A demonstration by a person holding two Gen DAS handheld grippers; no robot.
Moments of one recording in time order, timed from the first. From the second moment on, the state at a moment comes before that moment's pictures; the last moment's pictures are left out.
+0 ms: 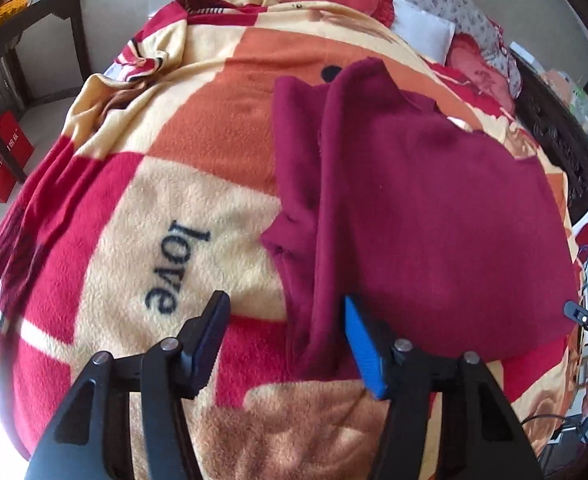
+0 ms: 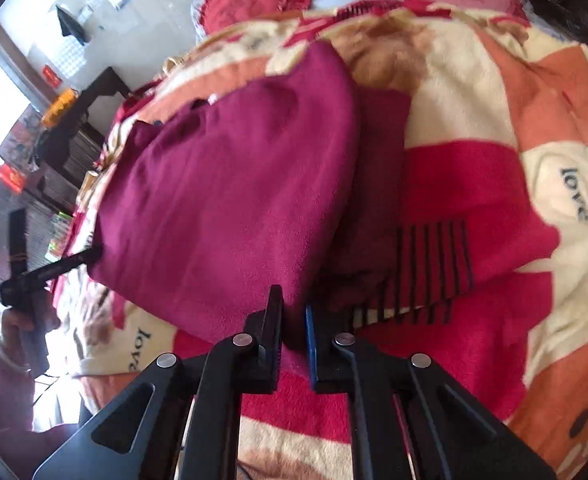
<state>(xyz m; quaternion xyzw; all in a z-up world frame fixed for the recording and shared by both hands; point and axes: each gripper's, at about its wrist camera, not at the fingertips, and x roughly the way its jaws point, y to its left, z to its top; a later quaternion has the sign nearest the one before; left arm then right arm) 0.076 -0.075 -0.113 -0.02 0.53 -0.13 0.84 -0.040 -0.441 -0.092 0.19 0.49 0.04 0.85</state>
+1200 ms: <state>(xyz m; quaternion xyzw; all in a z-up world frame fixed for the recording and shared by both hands) 0.073 -0.056 -0.131 -0.08 0.51 -0.14 0.84 0.247 -0.204 -0.111 0.07 0.52 0.10 0.85</state>
